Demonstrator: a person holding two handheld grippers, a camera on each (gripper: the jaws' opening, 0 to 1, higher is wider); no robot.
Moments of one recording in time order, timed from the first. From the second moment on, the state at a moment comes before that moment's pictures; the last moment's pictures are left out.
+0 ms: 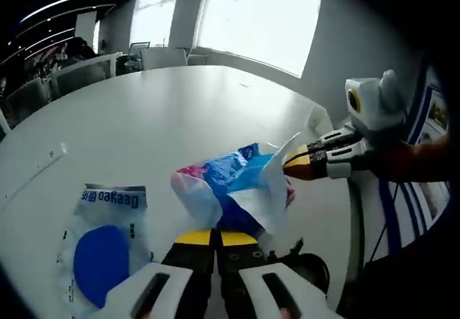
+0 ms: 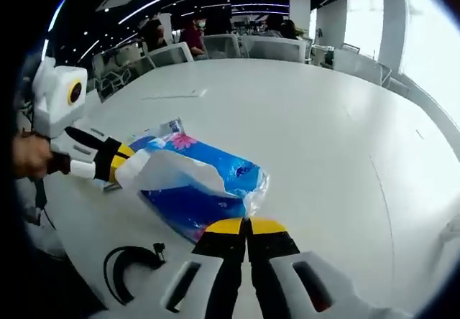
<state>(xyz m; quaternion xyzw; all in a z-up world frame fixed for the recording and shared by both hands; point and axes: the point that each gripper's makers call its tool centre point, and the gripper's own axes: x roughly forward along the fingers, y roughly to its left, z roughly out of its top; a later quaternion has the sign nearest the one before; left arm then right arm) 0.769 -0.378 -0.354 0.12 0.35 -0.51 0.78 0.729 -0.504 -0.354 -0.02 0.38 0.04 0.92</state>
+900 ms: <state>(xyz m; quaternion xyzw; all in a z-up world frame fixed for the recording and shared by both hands) 0.720 -0.420 -0.379 0.07 0.40 -0.50 0.77 0.714 -0.550 -0.374 -0.05 0.40 0.09 0.91</state>
